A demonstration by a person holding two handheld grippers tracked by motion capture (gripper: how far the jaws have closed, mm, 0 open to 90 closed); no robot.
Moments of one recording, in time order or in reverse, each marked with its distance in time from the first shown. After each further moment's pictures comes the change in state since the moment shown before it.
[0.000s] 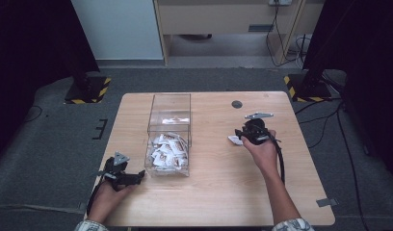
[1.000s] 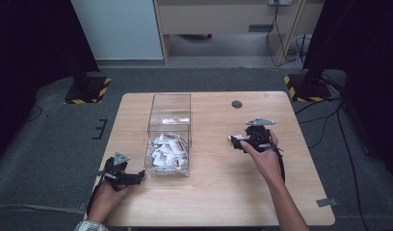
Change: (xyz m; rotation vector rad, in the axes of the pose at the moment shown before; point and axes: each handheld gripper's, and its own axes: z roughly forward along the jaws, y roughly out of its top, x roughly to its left) left arm 0.000 0.000 0.000 0.000 0.000 0.000; right arm 0.012 -0.017 -0.015 -0.059 -0.037 -0.019
